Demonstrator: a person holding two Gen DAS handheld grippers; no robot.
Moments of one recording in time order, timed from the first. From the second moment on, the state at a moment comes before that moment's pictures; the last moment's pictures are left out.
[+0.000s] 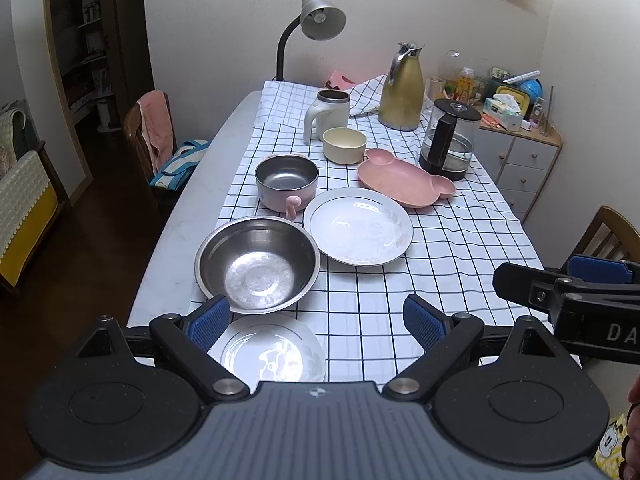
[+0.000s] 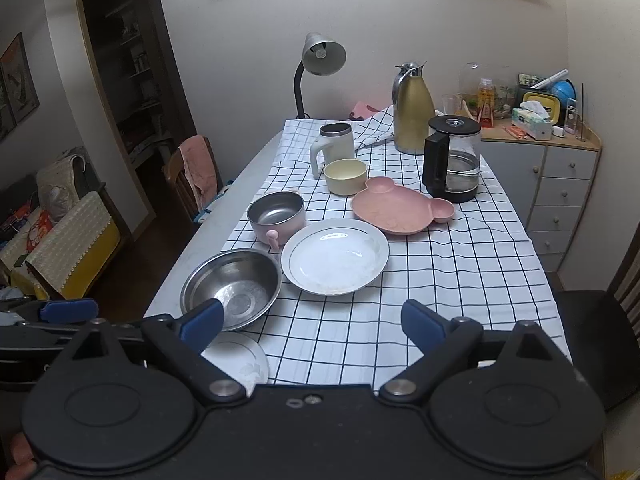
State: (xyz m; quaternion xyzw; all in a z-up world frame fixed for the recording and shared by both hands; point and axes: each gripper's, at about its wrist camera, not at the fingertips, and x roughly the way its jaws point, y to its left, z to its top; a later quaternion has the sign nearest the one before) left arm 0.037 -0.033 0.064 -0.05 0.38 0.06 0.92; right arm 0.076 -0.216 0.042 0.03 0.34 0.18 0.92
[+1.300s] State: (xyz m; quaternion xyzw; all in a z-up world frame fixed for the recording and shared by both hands) left arm 0.355 0.002 -0.056 -0.16 0.52 0.09 0.83; right arm 0.365 -0.242 -0.076 -0.06 0.44 0.26 0.85
